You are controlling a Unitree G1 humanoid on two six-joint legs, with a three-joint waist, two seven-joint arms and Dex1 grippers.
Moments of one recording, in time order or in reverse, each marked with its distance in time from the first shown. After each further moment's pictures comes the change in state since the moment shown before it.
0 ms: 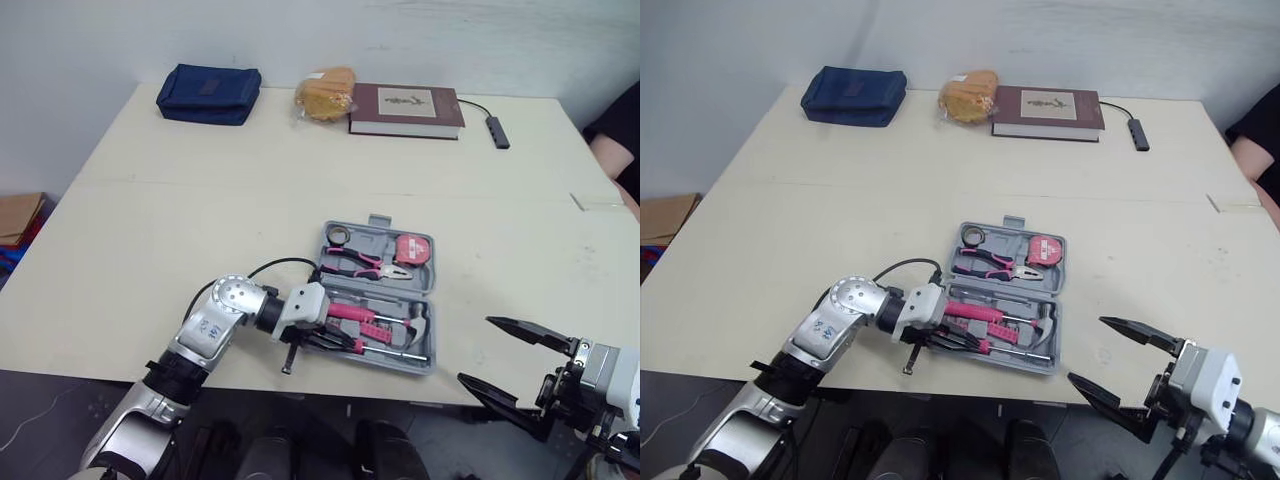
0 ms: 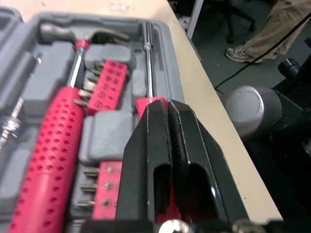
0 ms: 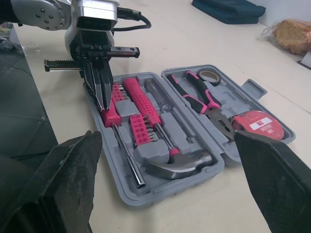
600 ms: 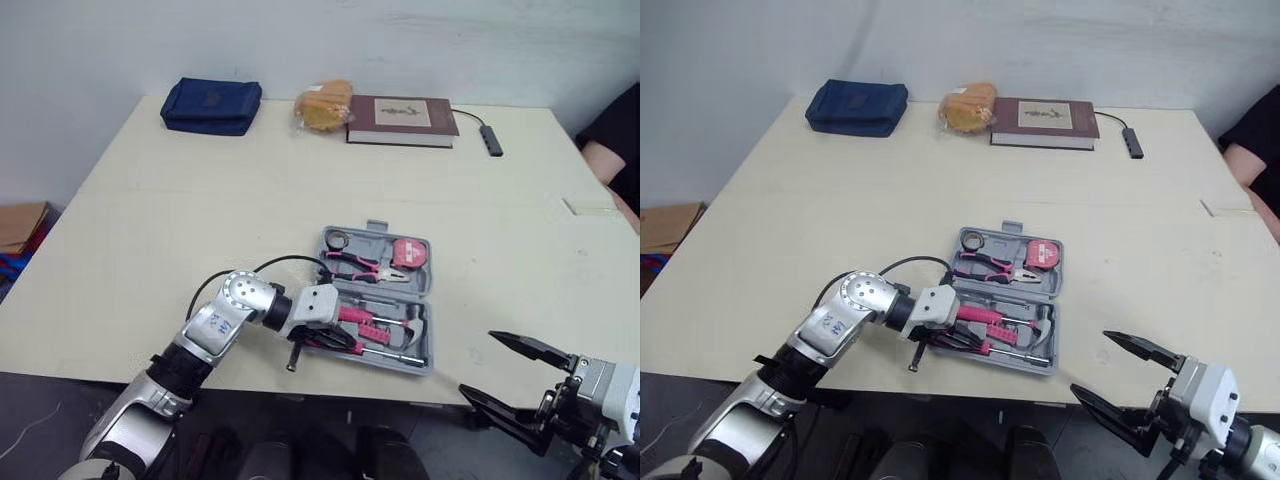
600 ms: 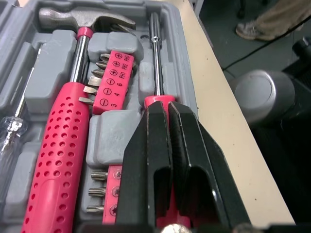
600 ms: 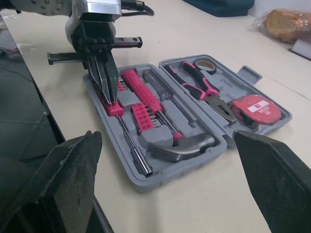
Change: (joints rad) left arm -0.044 0.035 -0.090 -0.026 0.101 0.098 0.058; right arm 0.061 0.053 0.011 0.034 -0.035 -0.041 0.002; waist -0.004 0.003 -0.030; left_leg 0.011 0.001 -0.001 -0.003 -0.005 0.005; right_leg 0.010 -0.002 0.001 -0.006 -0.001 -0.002
